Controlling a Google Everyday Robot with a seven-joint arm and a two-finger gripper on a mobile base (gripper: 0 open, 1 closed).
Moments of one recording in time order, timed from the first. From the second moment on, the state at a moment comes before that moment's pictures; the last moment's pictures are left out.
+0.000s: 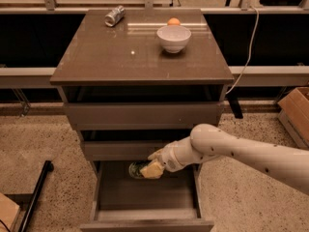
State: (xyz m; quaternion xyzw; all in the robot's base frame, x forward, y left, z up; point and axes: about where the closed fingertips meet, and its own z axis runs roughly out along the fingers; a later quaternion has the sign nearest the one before) arm 0.517 0.010 0.551 -0.46 0.79 0.32 0.24
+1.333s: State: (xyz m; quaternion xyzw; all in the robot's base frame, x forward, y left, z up) arm 0.530 0.016 0.441 -0.42 0.81 0.30 0.27
